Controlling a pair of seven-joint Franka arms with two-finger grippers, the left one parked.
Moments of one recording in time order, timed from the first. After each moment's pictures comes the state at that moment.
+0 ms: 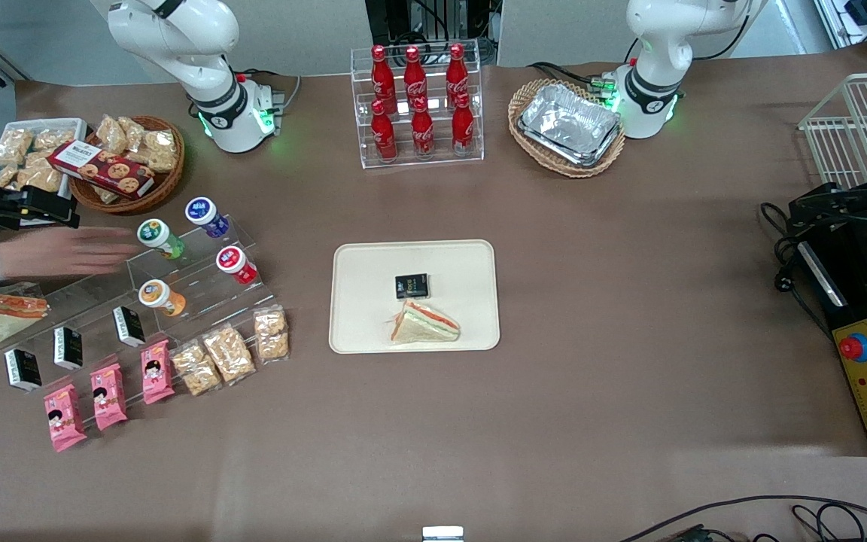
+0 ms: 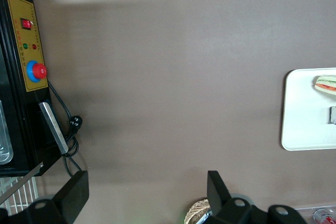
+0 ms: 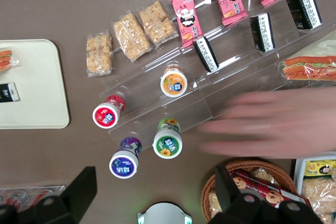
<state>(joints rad) -0.07 -0.02 -0.04 -1.61 0.03 1.44 -0.07</state>
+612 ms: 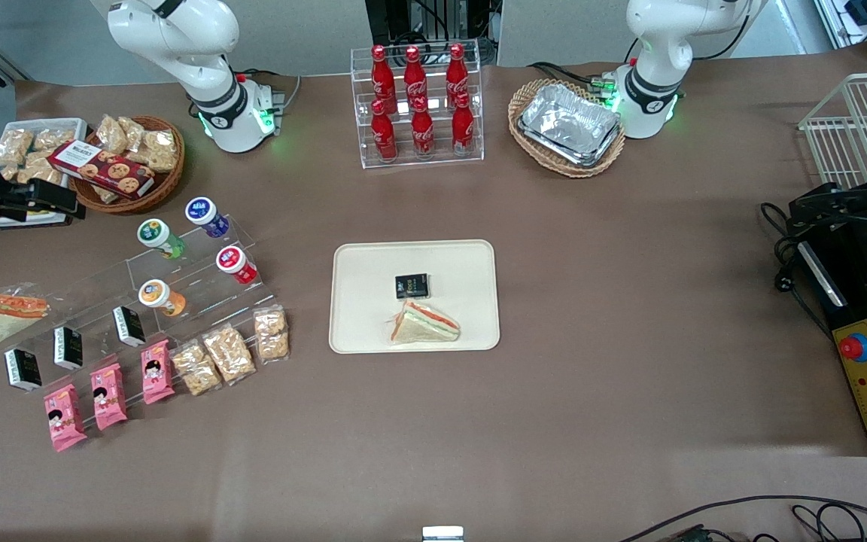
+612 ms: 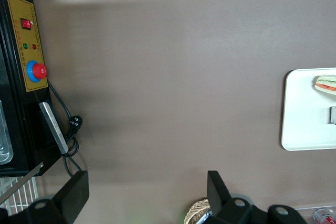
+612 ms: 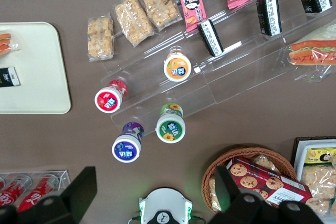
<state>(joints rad) -0.06 -0.03 -0.04 -1.61 0.03 1.38 -0.07</state>
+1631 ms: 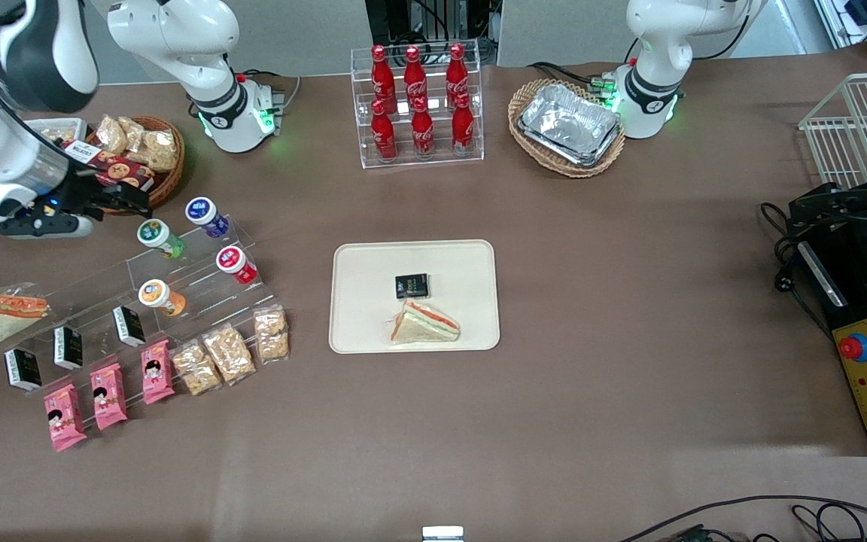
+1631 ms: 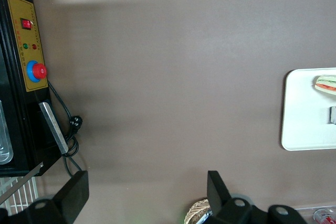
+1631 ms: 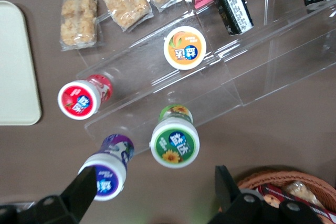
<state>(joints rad) -0.05 -0.31 -0.04 -2.28 0.03 1.86 -0.07</state>
